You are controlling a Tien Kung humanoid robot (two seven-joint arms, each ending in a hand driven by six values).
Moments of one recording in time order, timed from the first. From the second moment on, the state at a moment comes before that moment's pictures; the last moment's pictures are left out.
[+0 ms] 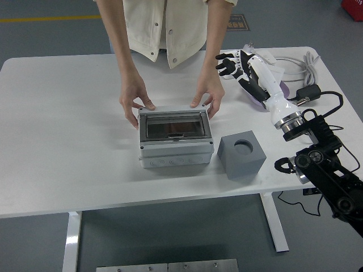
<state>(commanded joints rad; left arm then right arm) 0.07 0.25 -1.12 -0.18 1.14 0.05 0.17 0.35 -0.31 1.07 1.44 -1.31 -0.28 0.28</state>
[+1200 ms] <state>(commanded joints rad) 0.11 0.24 -1.13 -0.18 1.12 0.05 0.13 0.13 -0.31 1.10 1.47 -1.03 -0.21 0.34</state>
